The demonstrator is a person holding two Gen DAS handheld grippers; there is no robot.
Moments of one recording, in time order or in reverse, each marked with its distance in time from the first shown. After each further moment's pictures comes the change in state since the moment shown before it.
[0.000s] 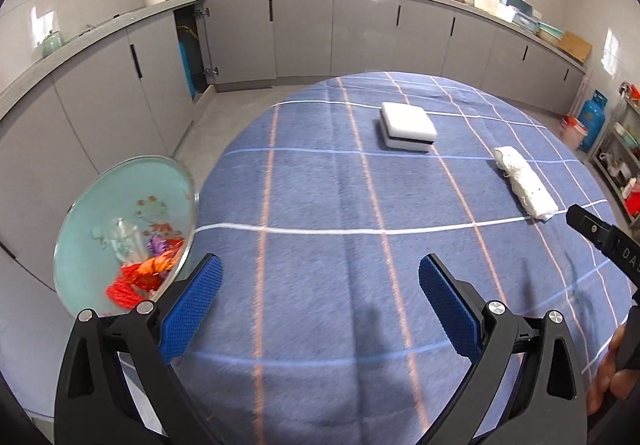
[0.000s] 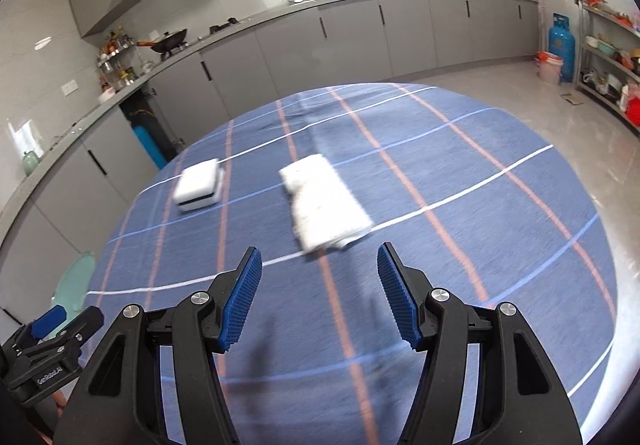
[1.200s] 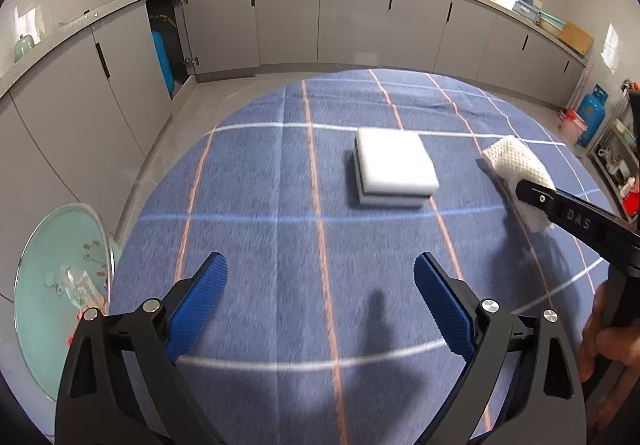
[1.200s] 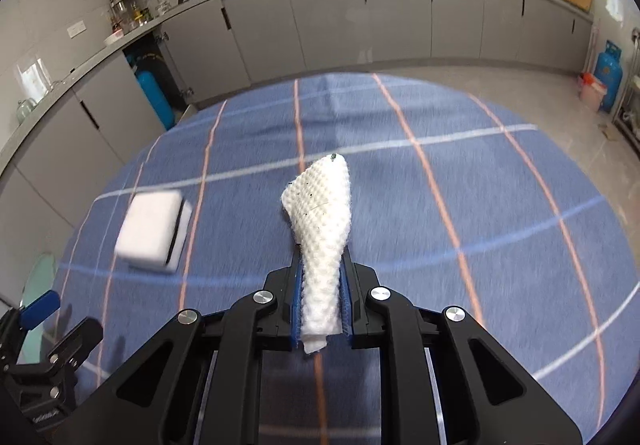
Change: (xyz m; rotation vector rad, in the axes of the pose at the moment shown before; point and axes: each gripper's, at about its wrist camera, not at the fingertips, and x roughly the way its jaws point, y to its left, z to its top) left arm 0.083 -0.037 0.069 0.007 0.063 -0.028; right arm 0.134 0.022 0.087 -0.165 0.162 0.039
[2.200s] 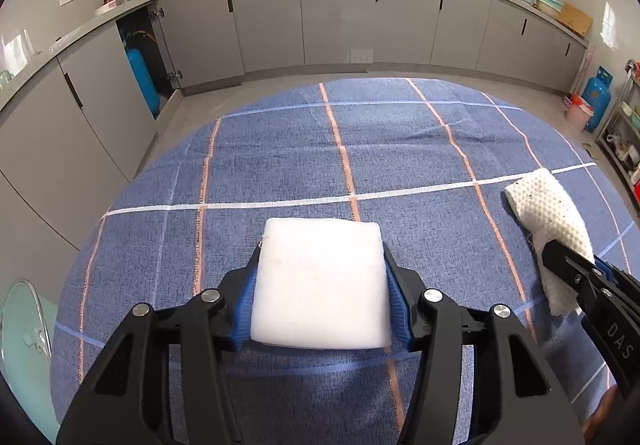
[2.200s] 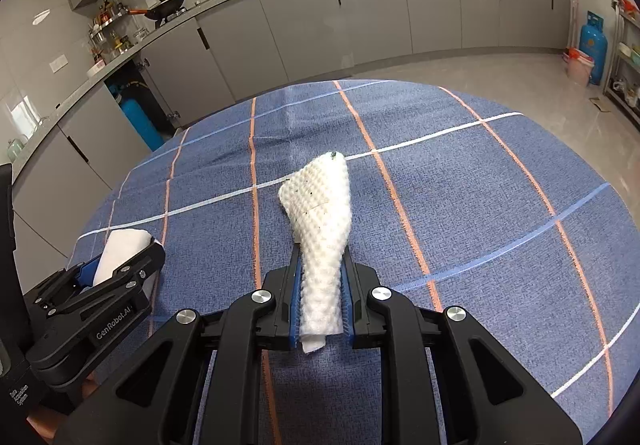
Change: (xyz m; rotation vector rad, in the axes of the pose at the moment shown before) left arm 0.081 -0.064 0.061 0.061 0.006 0.027; right arm 0.013 -0.037 0.006 0.108 -0.028 0.006
